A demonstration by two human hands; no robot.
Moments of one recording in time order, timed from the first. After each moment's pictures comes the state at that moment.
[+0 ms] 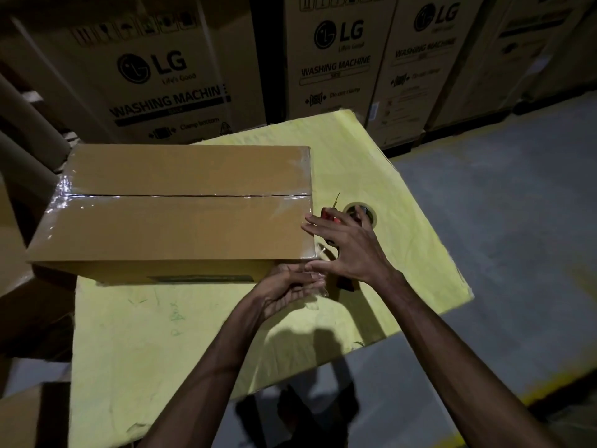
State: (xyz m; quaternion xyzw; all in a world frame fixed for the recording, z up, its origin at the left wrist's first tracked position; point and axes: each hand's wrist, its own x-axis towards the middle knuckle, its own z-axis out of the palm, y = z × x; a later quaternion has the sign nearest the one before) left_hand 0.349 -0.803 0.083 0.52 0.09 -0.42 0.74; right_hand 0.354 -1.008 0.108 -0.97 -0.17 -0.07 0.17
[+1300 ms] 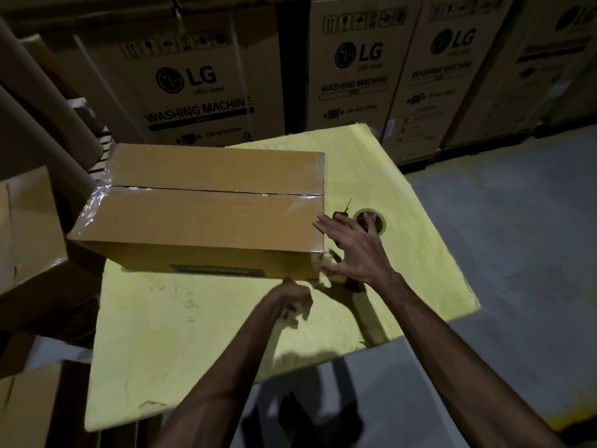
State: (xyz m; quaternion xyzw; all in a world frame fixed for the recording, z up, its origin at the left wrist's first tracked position) left_hand 0.330 -0.799 0.081 0.73 0.16 -0.47 0.46; right_hand 0.347 -1.005 0.096 -0.97 -0.17 -0.08 0.12
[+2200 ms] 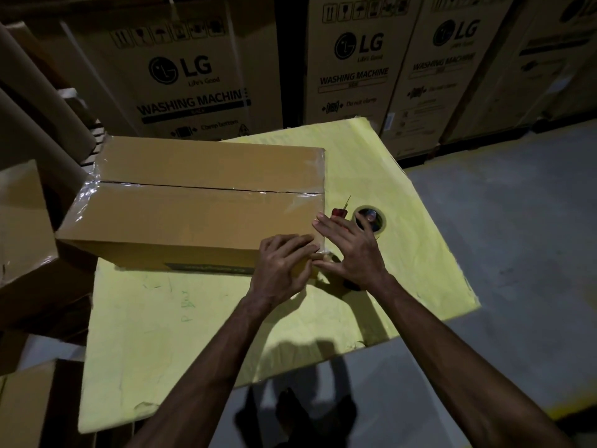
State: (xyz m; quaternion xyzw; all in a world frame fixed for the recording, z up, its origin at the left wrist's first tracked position) left_hand 0.348 -0.780 0.066 0.89 -0.31 0.22 0.24; right_hand 0.357 -1.005 0.062 -0.94 -0.22 -0.23 0.13
